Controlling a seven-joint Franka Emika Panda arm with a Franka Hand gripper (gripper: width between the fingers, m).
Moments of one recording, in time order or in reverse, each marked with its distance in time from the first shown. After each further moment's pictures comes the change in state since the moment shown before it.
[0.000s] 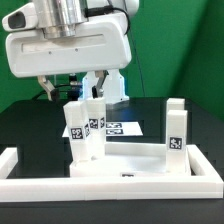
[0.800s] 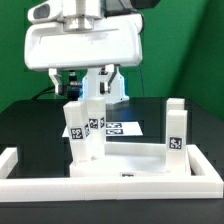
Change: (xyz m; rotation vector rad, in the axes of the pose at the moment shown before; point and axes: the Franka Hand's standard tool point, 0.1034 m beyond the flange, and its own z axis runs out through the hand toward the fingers) arm -0.012 -0.012 -0.012 -0.016 0.344 -0.003
